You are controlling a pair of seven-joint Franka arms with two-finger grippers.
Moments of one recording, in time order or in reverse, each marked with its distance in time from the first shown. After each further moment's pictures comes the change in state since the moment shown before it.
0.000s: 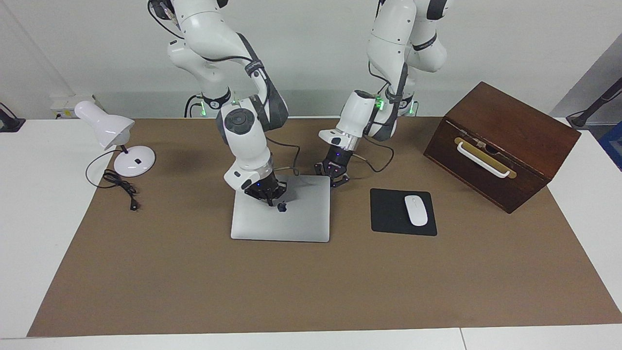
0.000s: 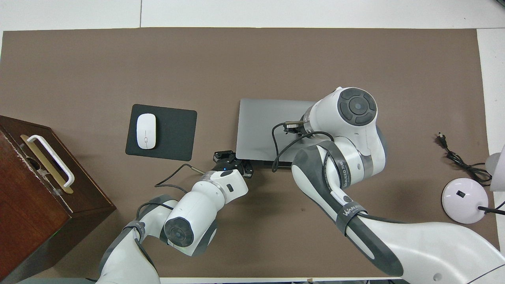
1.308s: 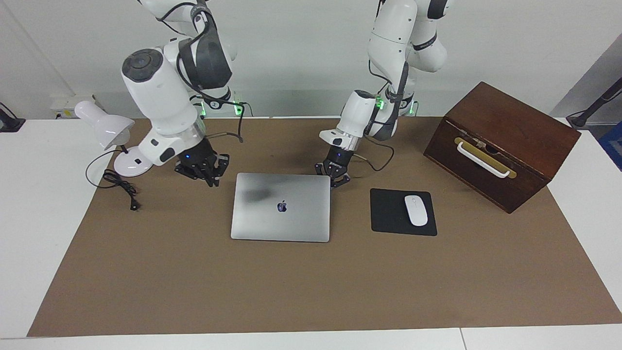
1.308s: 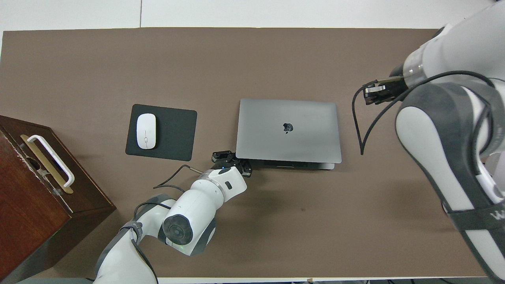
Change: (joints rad) left arm 0.006 -0.028 0.006 0.001 -0.002 -0.075 -0.044; right arm -0.242 -0.143 -0.011 0.329 -0.001 -0.507 -0.315
